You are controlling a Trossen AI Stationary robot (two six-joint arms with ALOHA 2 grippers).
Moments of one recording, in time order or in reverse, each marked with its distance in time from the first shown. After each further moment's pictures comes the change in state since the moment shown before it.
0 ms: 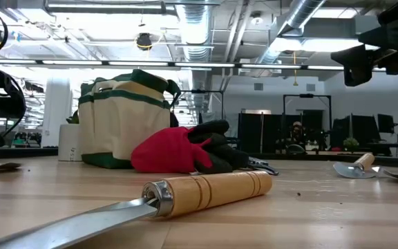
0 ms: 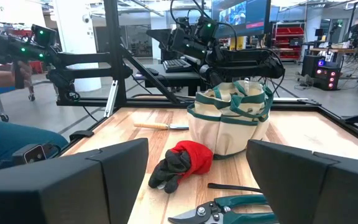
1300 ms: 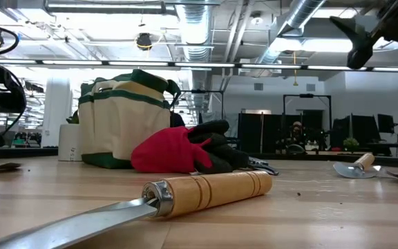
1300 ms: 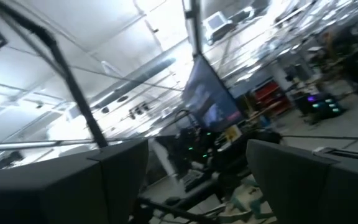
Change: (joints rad) left arm 0.000 0.065 0.000 0.582 -0.005 0.188; right arm 0.008 0.000 0.000 0.452 0.242 0.453
